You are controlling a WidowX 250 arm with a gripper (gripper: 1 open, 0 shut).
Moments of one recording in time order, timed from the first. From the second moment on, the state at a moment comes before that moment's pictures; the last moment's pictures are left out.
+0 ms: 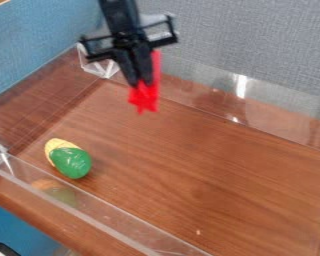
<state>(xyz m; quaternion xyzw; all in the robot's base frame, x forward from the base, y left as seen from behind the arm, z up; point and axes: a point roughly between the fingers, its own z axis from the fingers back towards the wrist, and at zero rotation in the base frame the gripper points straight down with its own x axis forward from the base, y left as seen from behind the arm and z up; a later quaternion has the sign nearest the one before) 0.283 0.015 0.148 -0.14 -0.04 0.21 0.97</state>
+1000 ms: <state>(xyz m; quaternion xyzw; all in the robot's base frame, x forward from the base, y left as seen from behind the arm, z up) 0.283 -0.098 0.088 -0.13 -0.01 0.06 0.99</state>
